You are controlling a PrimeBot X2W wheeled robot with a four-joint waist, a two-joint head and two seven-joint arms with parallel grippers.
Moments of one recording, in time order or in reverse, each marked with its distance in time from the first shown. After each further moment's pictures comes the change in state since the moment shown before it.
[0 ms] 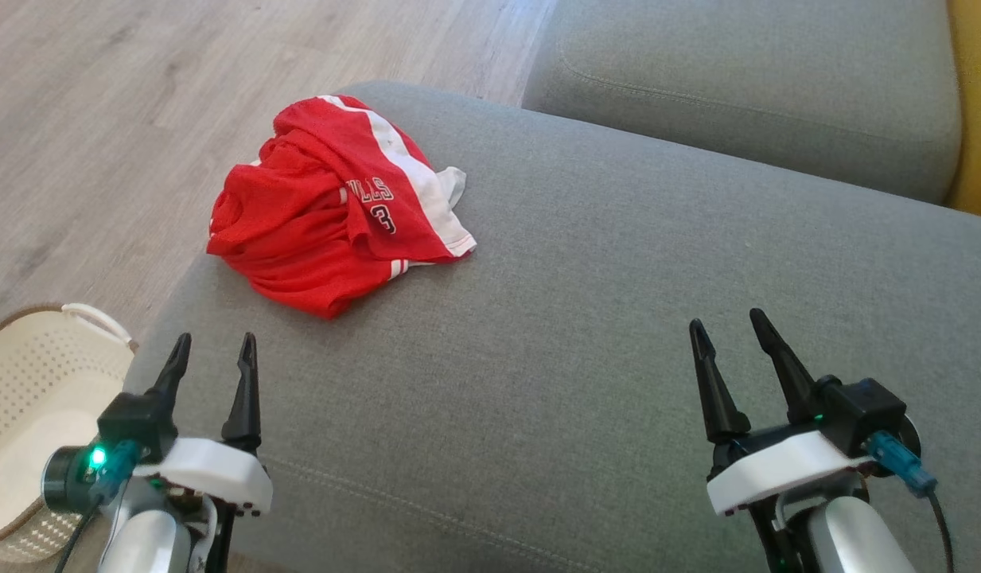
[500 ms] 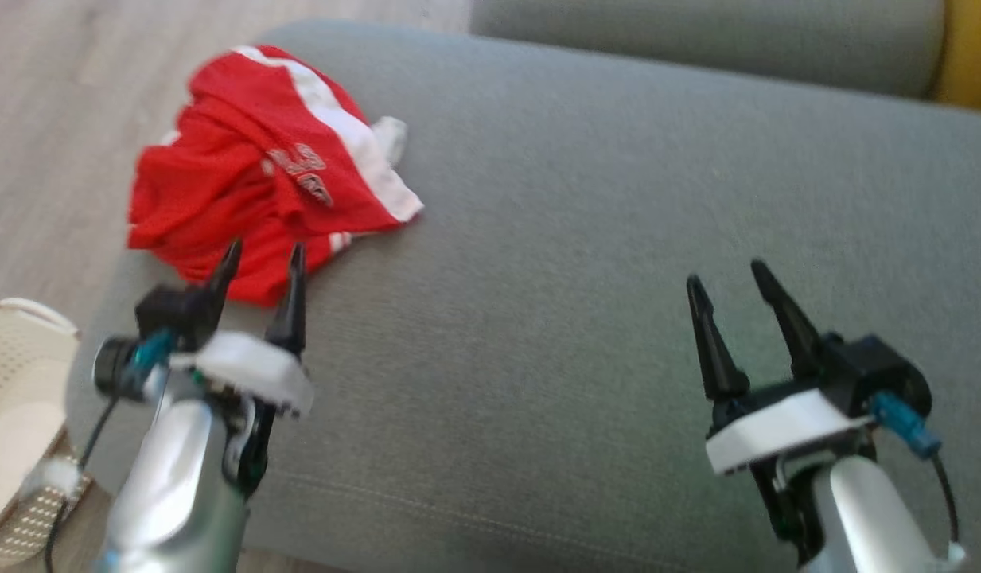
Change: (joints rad) left arm -0.242 -0.057 -0.054 0.153 -0.029 -0.081 0.010; right arm -0.050 0.000 -0.003 -0.074 -0.057 0.000 0.057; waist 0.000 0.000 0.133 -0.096
